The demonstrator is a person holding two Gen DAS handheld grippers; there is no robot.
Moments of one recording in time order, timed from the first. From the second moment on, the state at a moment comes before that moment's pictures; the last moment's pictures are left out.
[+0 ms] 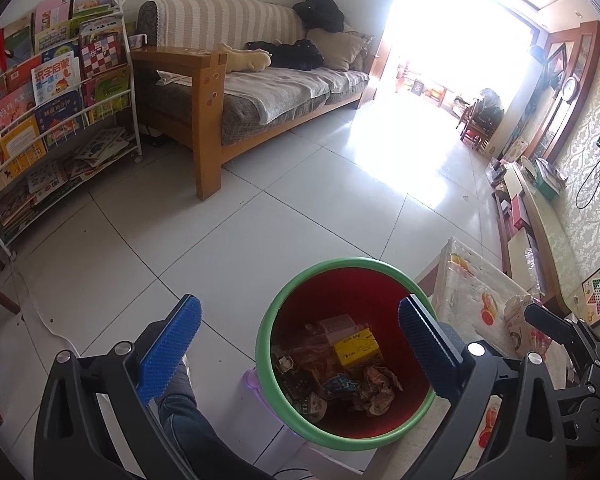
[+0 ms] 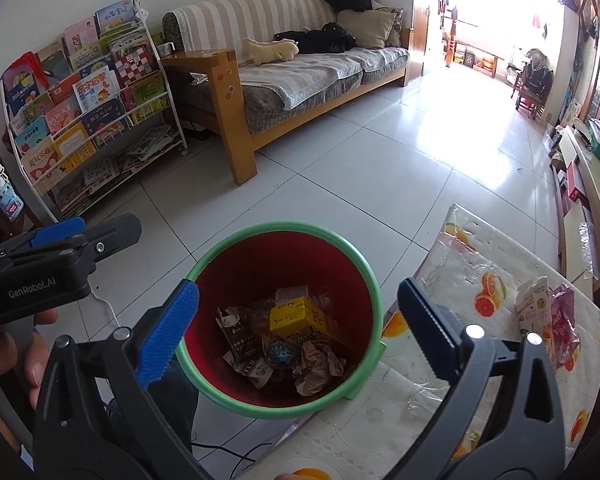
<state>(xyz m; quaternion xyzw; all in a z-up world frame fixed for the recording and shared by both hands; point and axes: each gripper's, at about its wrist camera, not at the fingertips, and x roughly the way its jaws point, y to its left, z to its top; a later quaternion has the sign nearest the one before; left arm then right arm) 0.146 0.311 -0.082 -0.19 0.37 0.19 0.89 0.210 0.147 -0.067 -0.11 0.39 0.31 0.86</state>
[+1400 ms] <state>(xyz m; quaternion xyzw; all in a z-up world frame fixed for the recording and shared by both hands) 0.258 -0.020 -0.063 -0.10 0.42 -0.05 0.90 0.244 -0.227 -0.045 0.02 0.37 0.07 0.93</state>
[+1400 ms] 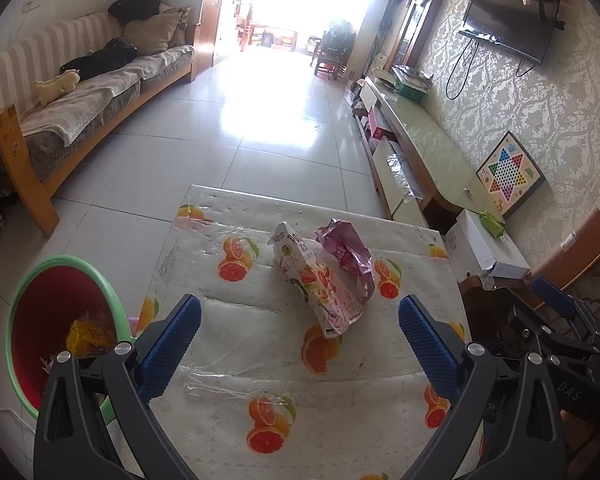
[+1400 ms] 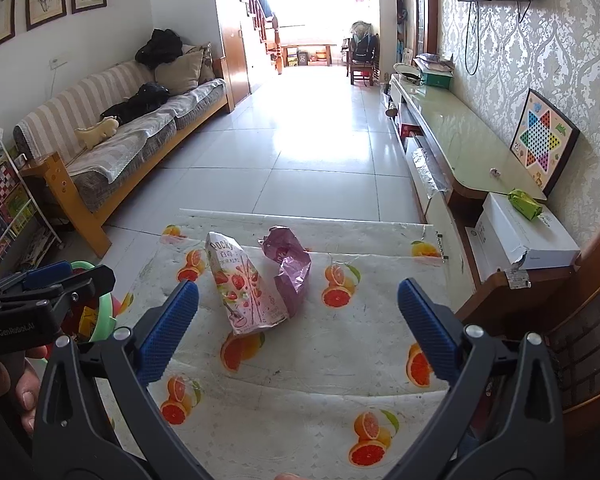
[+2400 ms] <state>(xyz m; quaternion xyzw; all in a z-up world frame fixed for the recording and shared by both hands) 0.419 -0.053 -0.245 -0.20 0.56 -0.01 0.81 0.363 -0.233 -0.161 0.03 0.45 0.07 0.89</state>
